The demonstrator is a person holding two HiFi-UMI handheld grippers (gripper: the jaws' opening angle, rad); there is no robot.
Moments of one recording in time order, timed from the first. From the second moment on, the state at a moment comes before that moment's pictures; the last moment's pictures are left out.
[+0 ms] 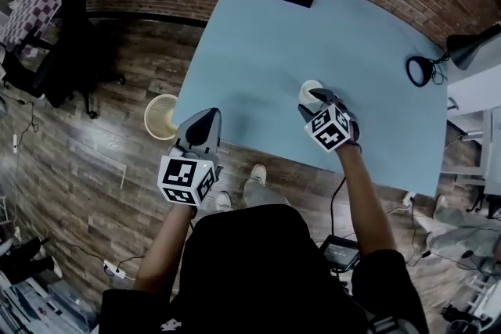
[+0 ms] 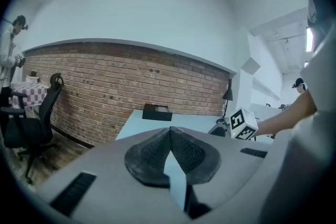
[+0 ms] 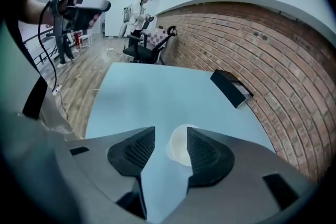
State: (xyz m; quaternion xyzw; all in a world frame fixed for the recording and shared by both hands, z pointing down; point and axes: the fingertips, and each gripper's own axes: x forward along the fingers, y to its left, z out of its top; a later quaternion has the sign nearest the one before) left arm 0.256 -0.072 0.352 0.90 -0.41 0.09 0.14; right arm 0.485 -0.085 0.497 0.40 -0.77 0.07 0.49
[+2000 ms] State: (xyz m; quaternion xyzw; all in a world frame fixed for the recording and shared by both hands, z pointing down) left arm 0.180 -0.072 0.372 0.82 -0.53 0.10 0.17; right arm 0.425 -0.131 0.506 0.30 -0.79 0.00 0.54
